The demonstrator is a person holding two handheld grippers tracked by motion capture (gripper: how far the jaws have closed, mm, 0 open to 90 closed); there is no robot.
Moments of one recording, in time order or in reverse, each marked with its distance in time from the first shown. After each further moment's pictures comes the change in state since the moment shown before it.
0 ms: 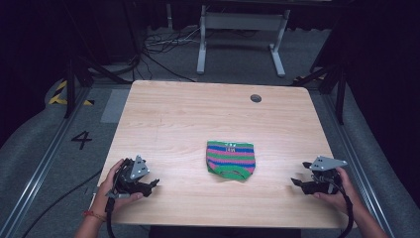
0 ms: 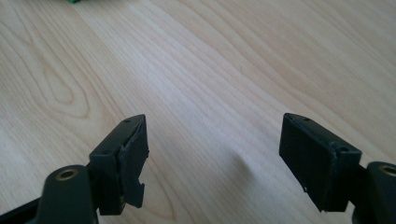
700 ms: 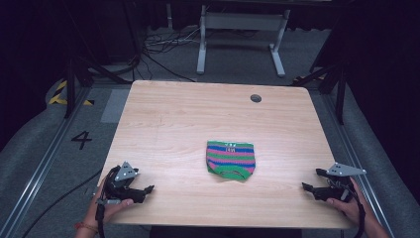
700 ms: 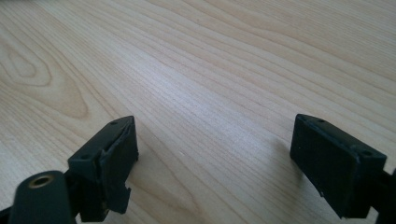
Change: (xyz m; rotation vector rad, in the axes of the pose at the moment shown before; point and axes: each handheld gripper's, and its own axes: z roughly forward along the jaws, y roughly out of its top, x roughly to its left) left arm 0.004 -0.034 -0.001 -0.055 -0.088 -0.227; right arm -0.018 -0.048 -0.007 -0.073 0.002 0.207
